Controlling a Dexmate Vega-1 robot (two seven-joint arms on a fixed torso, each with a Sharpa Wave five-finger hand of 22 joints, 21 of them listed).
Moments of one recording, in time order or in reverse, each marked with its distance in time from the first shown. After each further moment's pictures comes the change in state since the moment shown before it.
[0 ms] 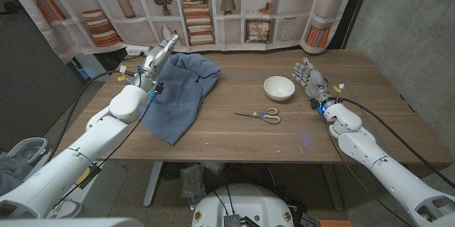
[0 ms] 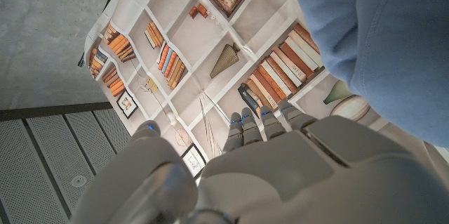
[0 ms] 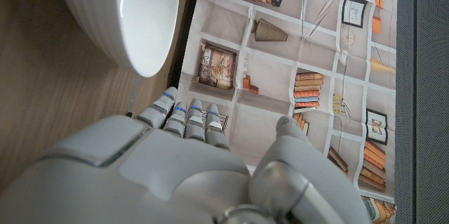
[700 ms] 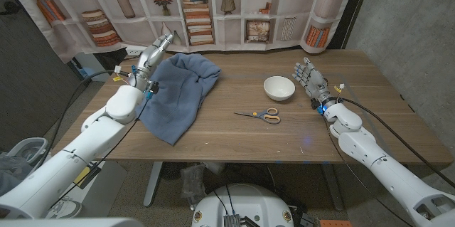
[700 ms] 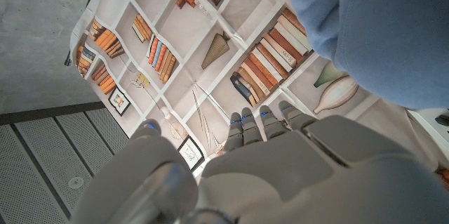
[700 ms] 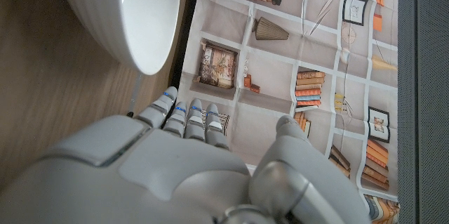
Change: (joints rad) left arm 0.030 0.009 -0.037 -0.023 0.034 0.037 0.053; left_hand 0.008 0.000 -0.003 -0.003 0.000 0.005 -0.005 0.000 0.000 0.005 -0.005 0.000 0.000 0.010 -0.001 0.000 0.000 0.000 0.000 0.000 0.000; right arm 0.013 0.006 0.000 0.025 0.009 0.002 0.020; right_hand 0.005 0.005 0.000 0.000 0.000 0.000 0.000 -0.007 0.000 0.000 0.000 0.000 0.000 0.000 0.000 0.000 0.000 0.001 0.001 -0.004 0.000
